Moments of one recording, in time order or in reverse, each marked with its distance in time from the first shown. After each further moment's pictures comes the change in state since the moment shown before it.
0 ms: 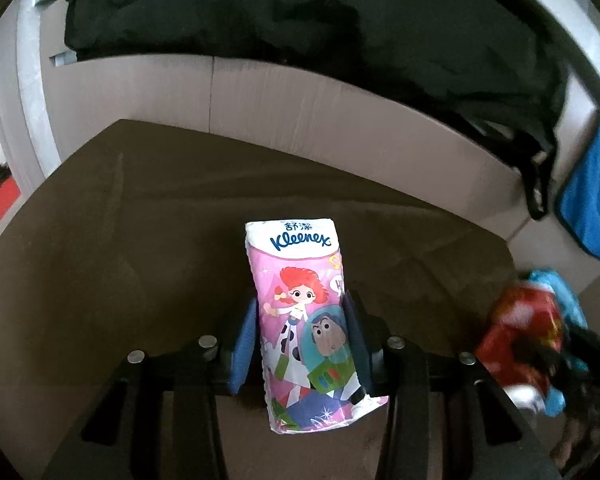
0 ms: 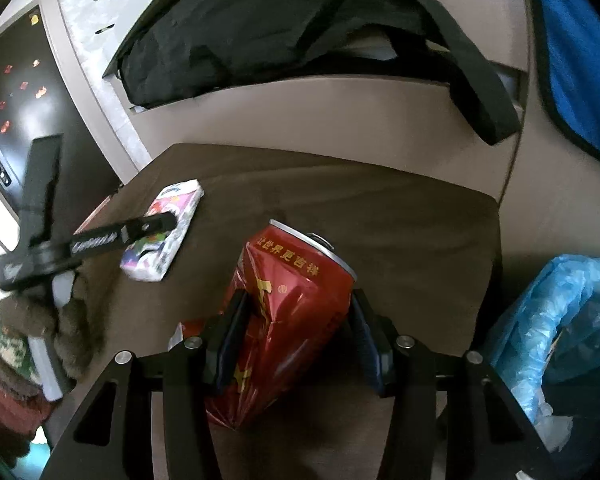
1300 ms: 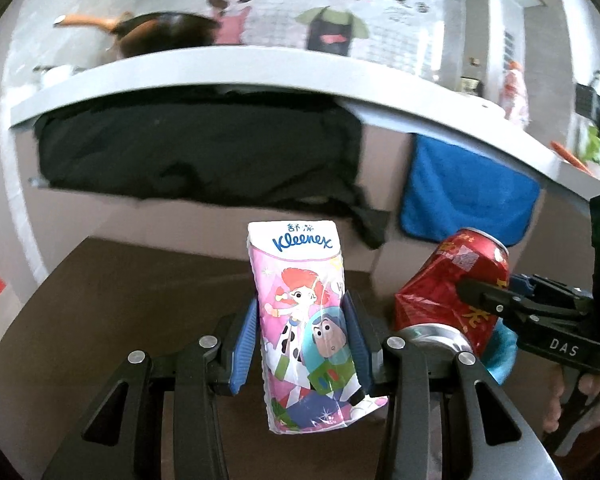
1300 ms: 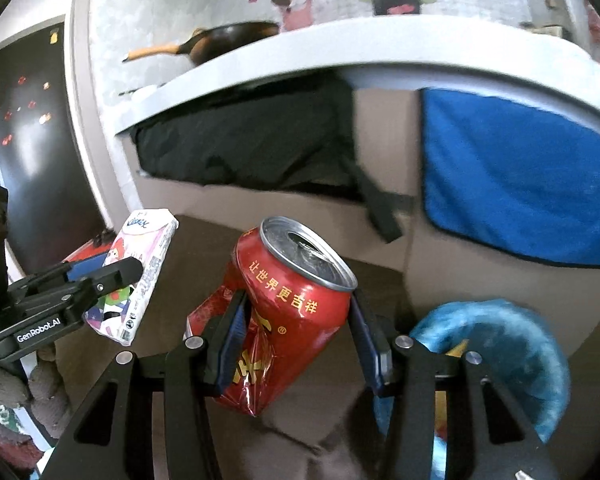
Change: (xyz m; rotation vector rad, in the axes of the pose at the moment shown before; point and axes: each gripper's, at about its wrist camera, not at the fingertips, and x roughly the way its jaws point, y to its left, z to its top) left arm -0.142 -0.148 -0.035 0.227 -0.303 -0.136; right arm -0.166 -0.003 -0.016 -0.019 -0.287 -0.146
